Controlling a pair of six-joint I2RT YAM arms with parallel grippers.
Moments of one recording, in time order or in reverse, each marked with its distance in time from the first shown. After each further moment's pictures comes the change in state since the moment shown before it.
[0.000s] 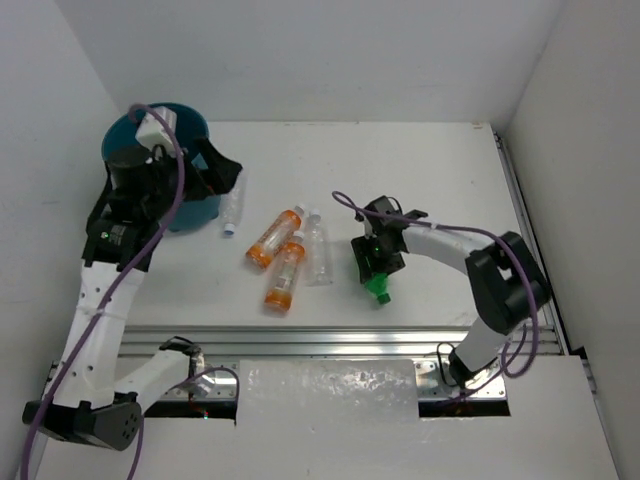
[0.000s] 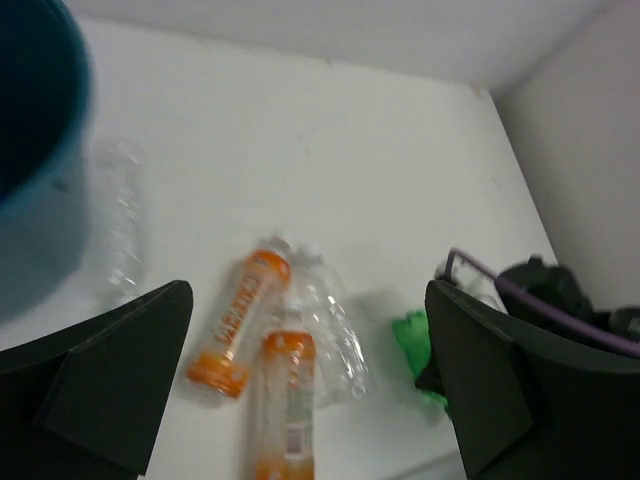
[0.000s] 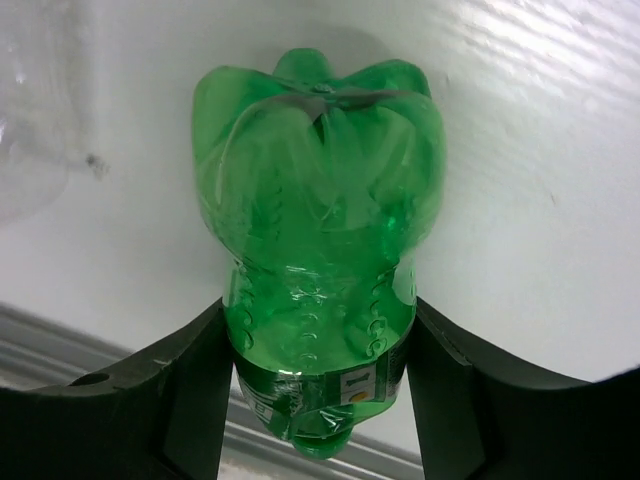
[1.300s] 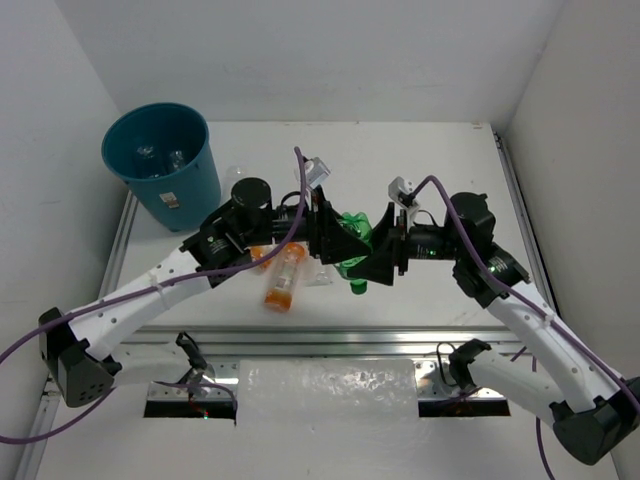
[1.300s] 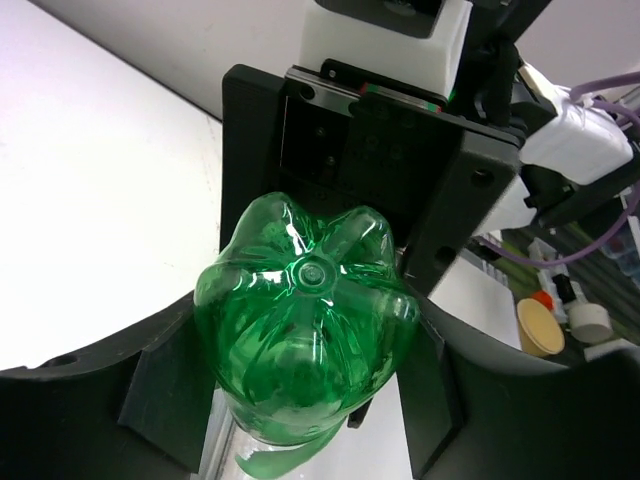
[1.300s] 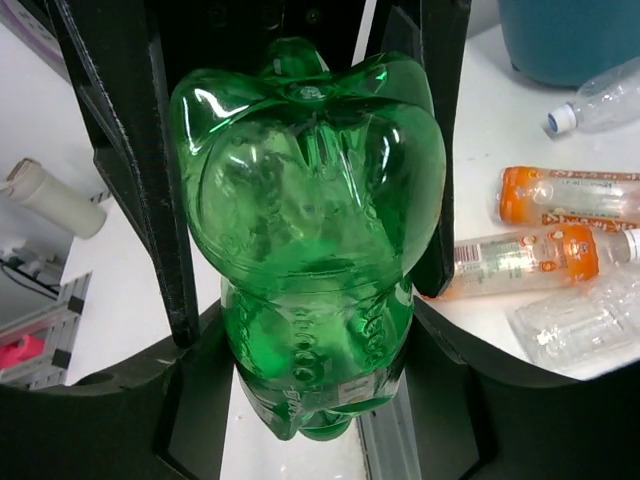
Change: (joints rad) left arm -0.698 0.182 -0.214 0.562 0.393 -0.172; right arm -0.013 -0.805 -0.137 0.436 -0.842 0.057
